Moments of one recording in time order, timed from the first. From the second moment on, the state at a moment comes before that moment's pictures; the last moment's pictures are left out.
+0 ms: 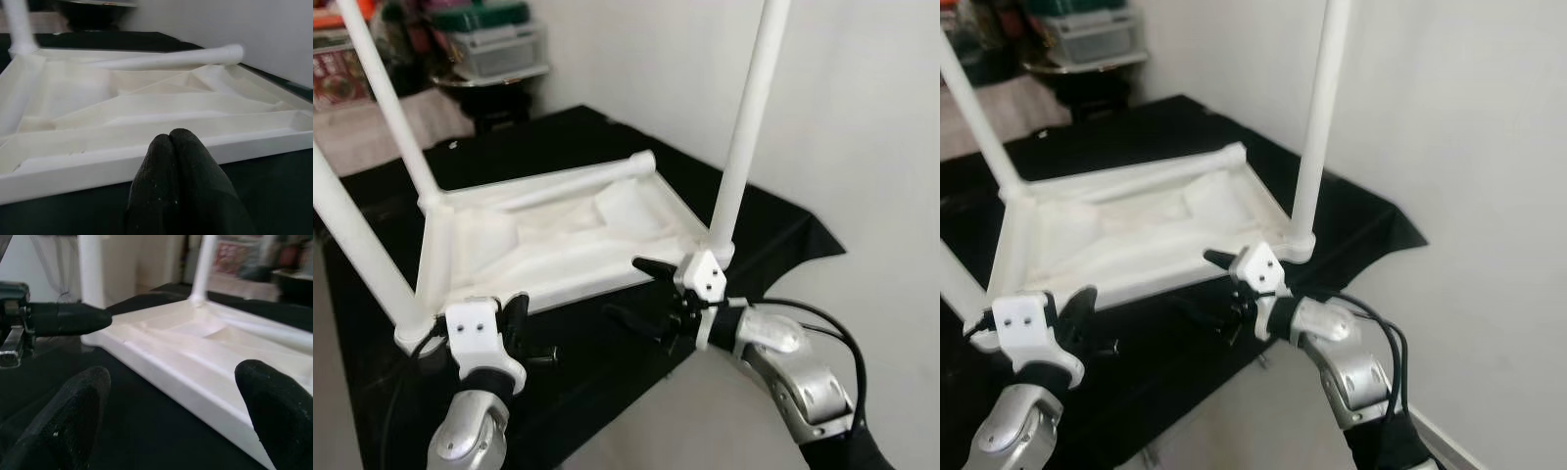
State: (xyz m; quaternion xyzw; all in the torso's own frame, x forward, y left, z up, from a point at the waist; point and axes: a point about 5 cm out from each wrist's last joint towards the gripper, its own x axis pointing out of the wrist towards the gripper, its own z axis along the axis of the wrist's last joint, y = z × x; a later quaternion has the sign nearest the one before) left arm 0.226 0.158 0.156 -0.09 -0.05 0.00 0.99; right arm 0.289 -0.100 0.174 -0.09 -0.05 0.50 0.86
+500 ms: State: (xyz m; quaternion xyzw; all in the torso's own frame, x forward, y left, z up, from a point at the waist) left arm 0.226 0.160 0.151 -0.10 -0.04 0.01 0.99; right arm 0.303 -0.105 0.174 -0.17 -0.04 0.44 0.88
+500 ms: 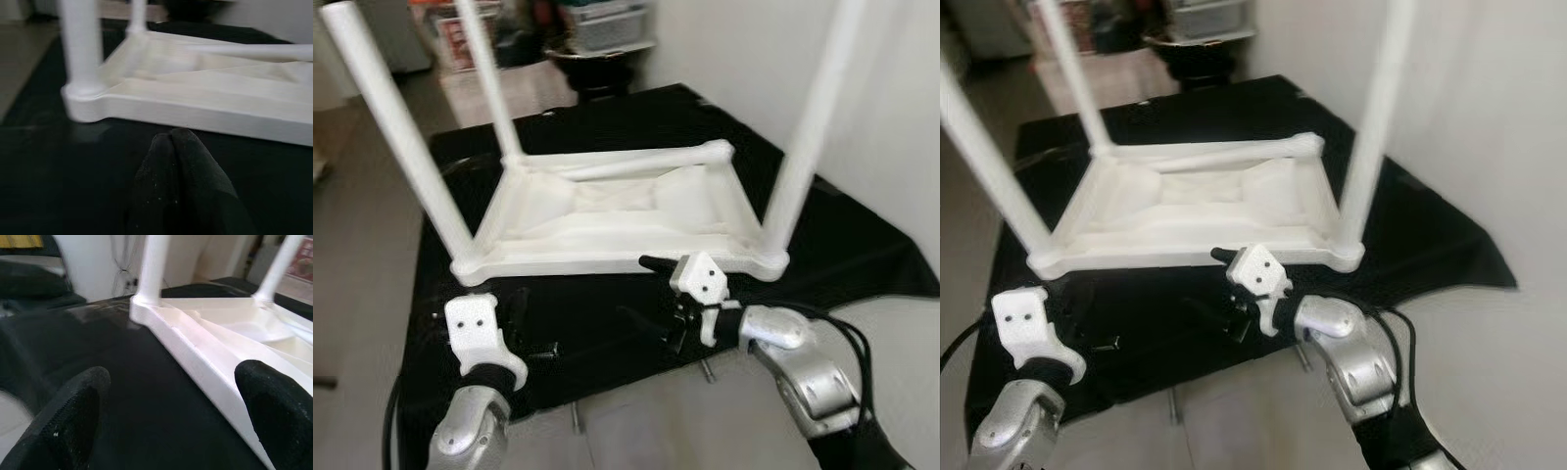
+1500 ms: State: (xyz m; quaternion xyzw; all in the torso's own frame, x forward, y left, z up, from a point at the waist) left arm 0.200 0.145 0.145 -0.07 -0.01 -0.05 1.00; right arm 0.379 -0.110 0.188 -0.31 0.21 0.31 0.88
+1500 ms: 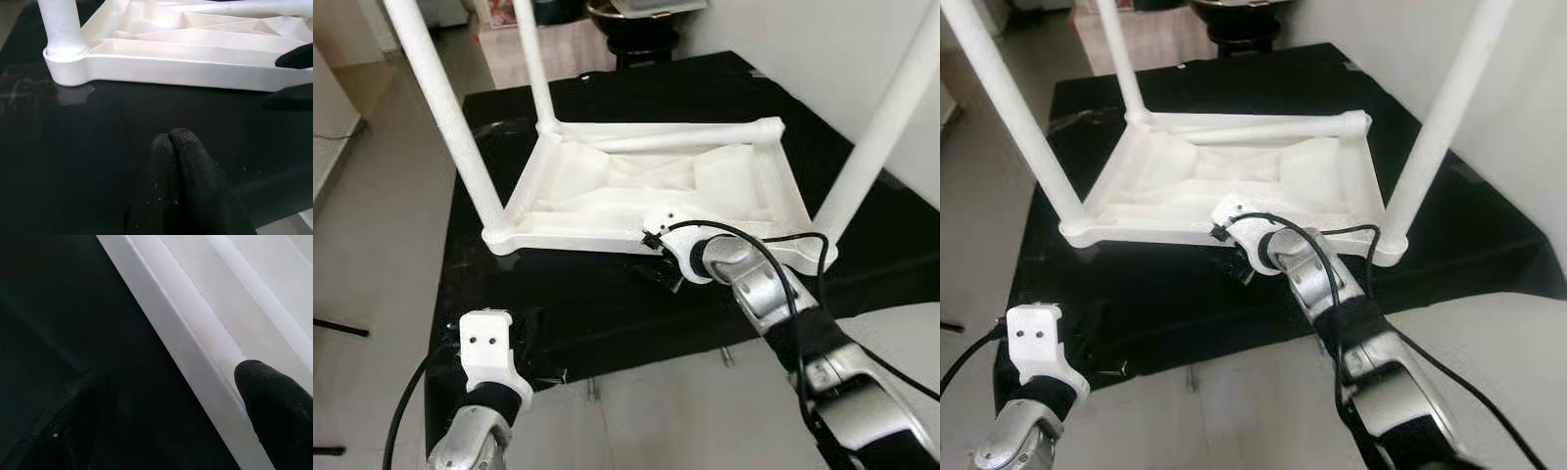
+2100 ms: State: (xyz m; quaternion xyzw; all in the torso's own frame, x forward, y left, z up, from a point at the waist) left arm 0.195 0.143 0.149 -0.08 0.00 -0.04 1.00; right arm 0.386 -0.099 0.199 -0.27 0.27 0.29 0.88
